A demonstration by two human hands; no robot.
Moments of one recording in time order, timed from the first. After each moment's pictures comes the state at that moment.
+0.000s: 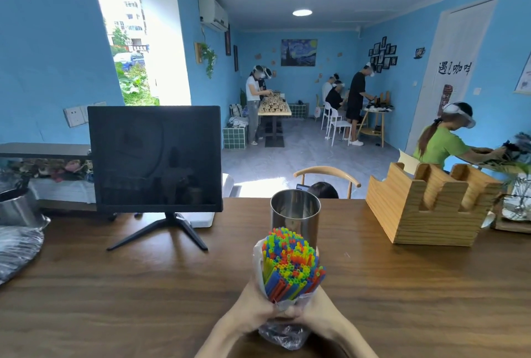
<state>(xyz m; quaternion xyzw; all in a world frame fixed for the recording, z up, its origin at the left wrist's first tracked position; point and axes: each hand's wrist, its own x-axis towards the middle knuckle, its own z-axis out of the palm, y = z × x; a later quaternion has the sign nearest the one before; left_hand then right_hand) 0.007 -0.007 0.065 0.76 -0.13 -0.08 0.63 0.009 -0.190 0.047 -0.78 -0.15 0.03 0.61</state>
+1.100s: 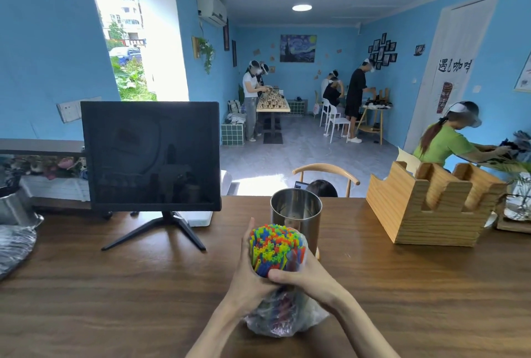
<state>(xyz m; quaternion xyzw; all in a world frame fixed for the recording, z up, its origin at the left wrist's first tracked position) 0.036 -0.006 0.074 0.73 -0.12 0.10 0.66 0.040 -0.180 0.103 -0.74 -0.15 0.09 0.65</state>
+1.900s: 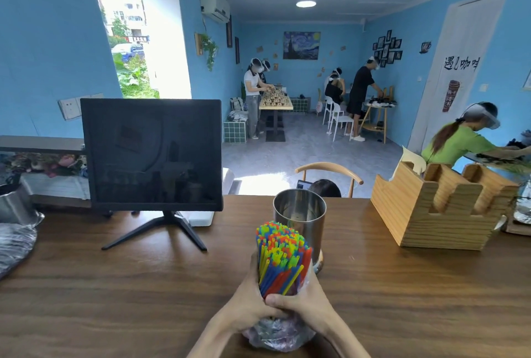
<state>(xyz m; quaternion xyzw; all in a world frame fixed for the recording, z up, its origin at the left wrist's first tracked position) 0.030 0.006 0.060 0.77 -0.12 -0.05 0.63 0.039 -0.168 0.042 -0.70 -0.12 0.03 0.70</state>
